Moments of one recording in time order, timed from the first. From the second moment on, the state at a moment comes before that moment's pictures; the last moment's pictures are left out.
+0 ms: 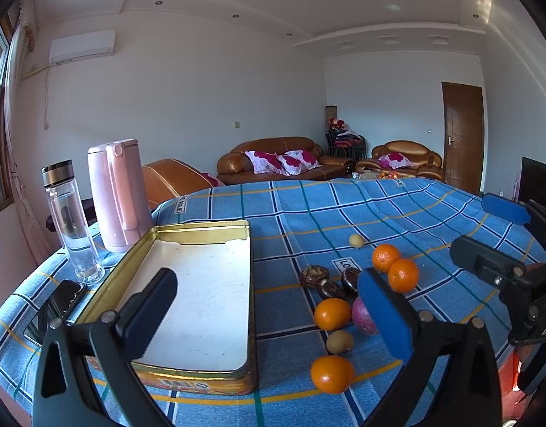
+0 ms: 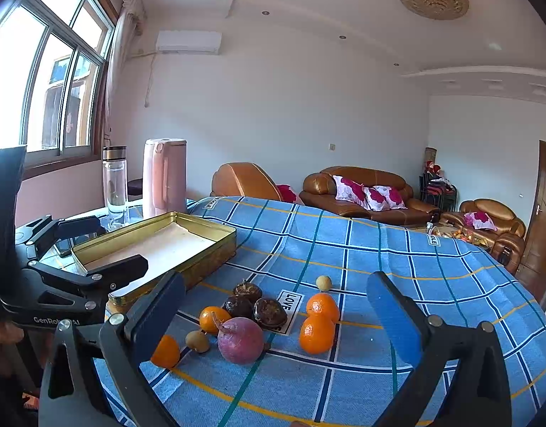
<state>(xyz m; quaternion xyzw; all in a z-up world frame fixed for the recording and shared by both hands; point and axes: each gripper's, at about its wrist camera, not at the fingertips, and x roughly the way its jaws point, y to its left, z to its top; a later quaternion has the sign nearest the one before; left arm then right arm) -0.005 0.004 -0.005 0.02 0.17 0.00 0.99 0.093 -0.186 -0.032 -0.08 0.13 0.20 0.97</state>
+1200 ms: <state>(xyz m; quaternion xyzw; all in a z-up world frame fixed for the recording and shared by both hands) -0.002 0.001 -0.013 0.03 0.17 0.00 0.98 0.093 -0.187 -0.043 -0.08 0.14 0.20 0.97</state>
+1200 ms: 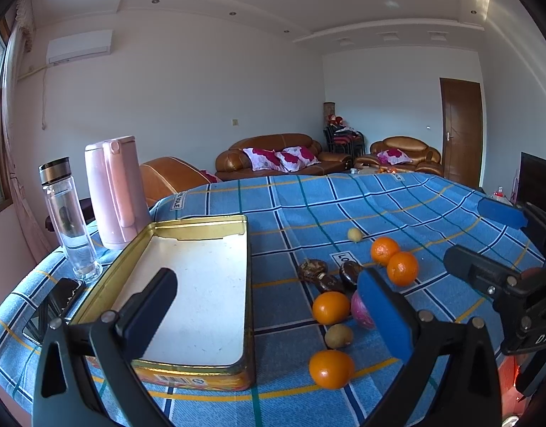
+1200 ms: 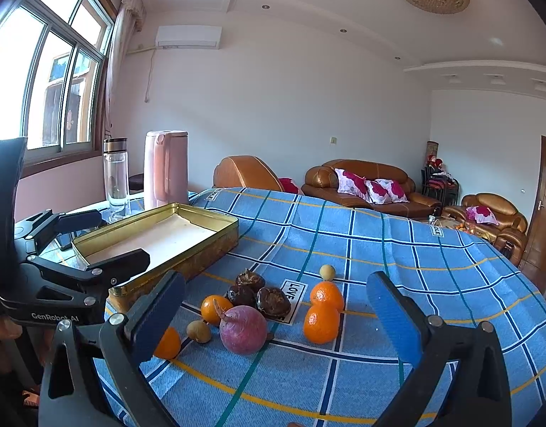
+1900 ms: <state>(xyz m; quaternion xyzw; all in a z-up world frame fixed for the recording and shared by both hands) 0.004 -0.025 -0.045 0.05 0.21 -0.04 0.98 0.112 -0.212 -0.076 -0.06 0.19 0.17 0.97</state>
